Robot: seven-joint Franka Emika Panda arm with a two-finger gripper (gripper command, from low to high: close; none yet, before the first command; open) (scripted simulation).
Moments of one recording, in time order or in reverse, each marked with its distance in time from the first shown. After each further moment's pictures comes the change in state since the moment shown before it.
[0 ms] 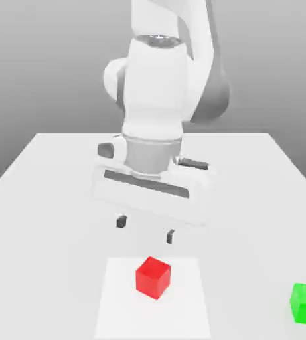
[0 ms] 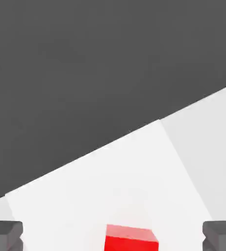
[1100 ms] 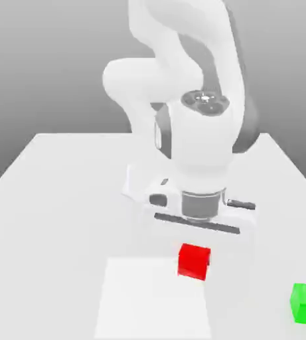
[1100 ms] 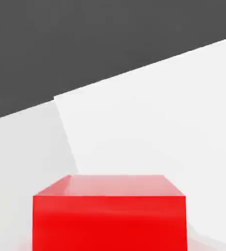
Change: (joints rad) arm 0.190 0.152 0.088 0.164 0.012 -0.073 -0.108
